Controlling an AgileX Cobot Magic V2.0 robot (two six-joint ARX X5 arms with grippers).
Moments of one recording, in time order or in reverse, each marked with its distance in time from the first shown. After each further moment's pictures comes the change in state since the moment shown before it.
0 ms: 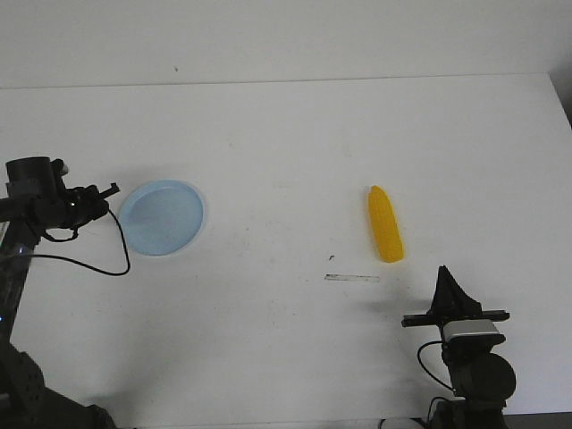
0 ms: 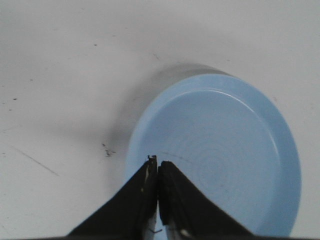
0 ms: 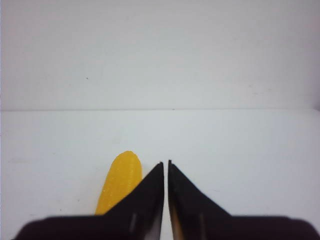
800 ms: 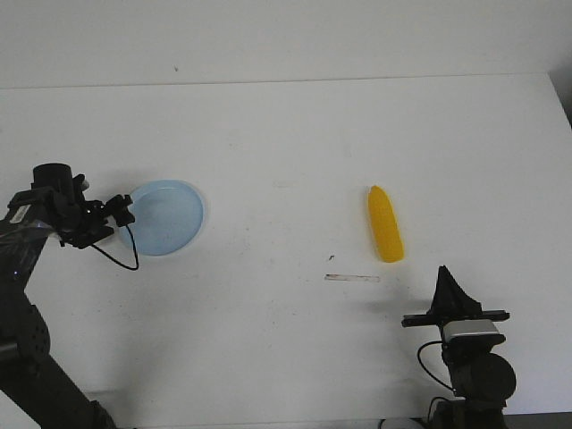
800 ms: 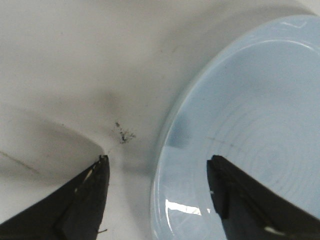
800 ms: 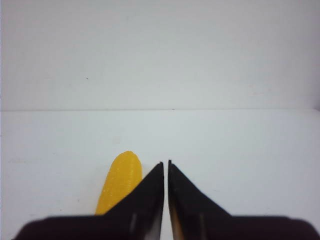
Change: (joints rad) left arm -0.001 0.216 0.025 -0.058 0.059 0.005; right arm 0.000 0.000 0.000 0.000 0.000 0.000
